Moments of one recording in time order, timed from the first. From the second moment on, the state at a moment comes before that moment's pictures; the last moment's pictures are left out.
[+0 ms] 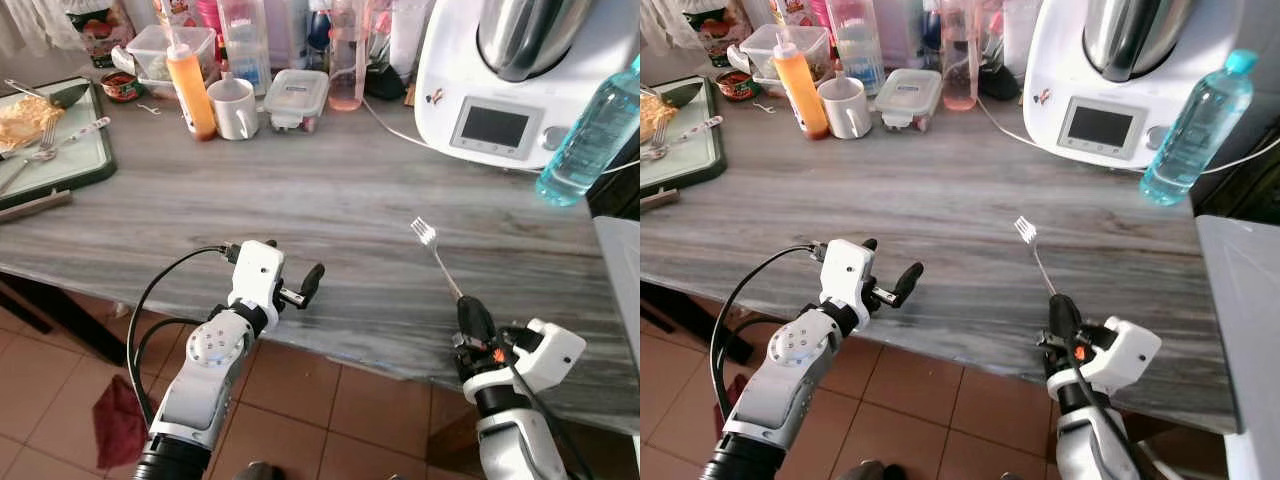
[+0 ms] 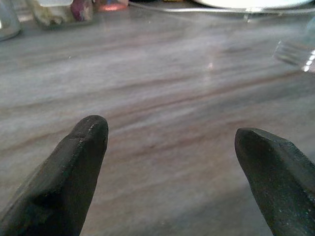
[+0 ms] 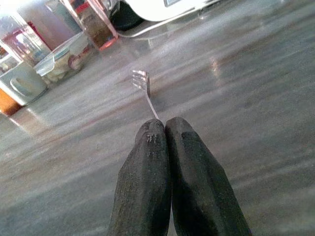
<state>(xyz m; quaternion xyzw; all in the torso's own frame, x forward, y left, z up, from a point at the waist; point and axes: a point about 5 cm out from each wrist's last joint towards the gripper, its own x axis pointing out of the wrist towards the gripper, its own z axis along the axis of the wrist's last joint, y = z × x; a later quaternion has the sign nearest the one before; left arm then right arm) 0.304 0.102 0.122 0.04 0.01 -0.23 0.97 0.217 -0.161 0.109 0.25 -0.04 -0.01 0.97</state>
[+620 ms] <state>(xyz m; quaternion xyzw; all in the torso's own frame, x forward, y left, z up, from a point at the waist) 0.314 0.088 0.131 0.05 0.01 -0.29 0.96 0.194 -0.197 0.126 0.29 -0.16 -0.10 0.94</state>
